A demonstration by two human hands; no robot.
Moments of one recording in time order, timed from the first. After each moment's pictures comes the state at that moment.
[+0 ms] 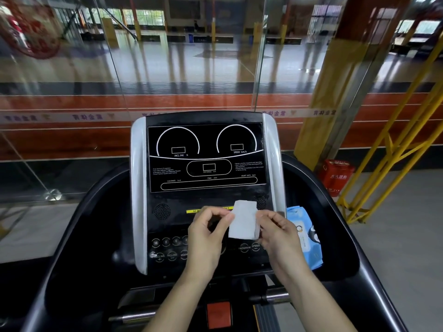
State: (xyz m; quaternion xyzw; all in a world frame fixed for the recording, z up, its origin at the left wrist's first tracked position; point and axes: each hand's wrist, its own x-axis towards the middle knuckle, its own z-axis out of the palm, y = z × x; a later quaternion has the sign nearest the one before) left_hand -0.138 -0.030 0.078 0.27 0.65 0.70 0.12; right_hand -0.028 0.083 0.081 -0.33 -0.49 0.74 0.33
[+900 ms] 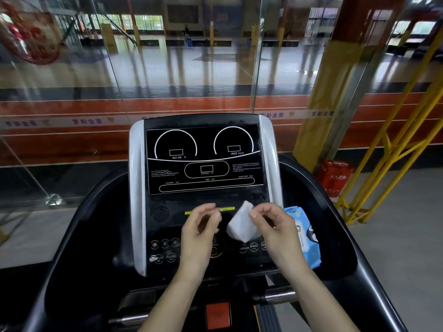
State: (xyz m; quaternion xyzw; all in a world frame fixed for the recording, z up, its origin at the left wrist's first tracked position) left_hand -0.143 -0.037 0.074 0.22 0.61 0.74 0.18; right_hand -0.022 0.090 0.090 -0.26 -0.67 0.59 0.36
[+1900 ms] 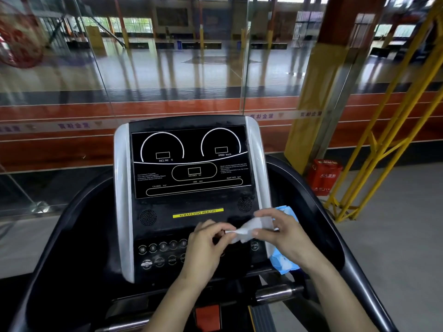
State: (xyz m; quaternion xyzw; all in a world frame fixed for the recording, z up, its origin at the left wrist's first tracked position) left_hand -0.135 -0.017 0.049 0.43 0.75 0.50 0.10; right_hand 0.020 0.140 0.087 -0.30 -0.74 0.58 0.18
